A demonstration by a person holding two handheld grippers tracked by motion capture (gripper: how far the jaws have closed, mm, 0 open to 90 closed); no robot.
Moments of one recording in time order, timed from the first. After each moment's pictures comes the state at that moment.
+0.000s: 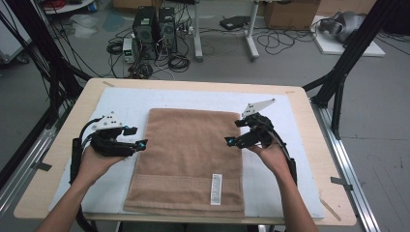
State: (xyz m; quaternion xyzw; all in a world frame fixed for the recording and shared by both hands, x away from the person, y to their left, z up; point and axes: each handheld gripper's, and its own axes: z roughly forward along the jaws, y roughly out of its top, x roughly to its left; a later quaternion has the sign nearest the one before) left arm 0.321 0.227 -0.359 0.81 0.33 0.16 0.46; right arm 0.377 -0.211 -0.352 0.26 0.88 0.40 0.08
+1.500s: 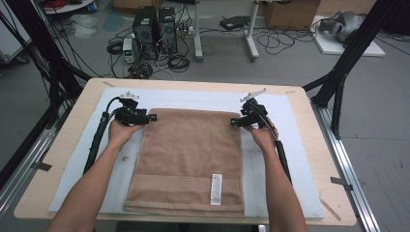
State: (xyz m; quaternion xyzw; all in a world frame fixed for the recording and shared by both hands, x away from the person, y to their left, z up) left arm 0.457 0.219 -0.422 0.78 0.45 0.15 0.41; right arm 0.480 -0.227 -0.415 0.36 0.86 0.33 0.15
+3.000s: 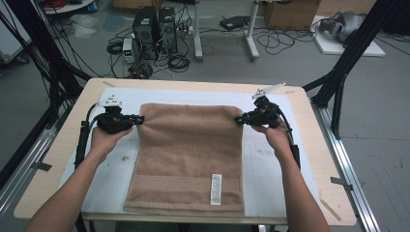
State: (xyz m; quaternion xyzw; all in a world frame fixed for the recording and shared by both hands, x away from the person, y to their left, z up) left arm 0.394 0.250 -0.384 0.77 0.38 0.13 0.49; right arm 0.423 -0.239 -0.342 0.29 0.86 0.42 0.03
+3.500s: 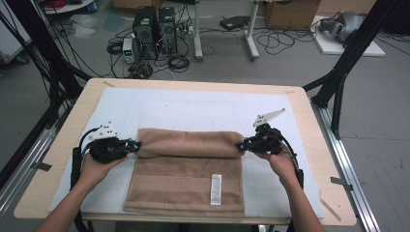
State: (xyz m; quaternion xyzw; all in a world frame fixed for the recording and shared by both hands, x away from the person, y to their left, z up) left arm 0.315 0.248 -0.404 0.80 0.32 0.14 0.48; right arm 0.364 -0.246 -0.382 0.27 0.87 0.40 0.00
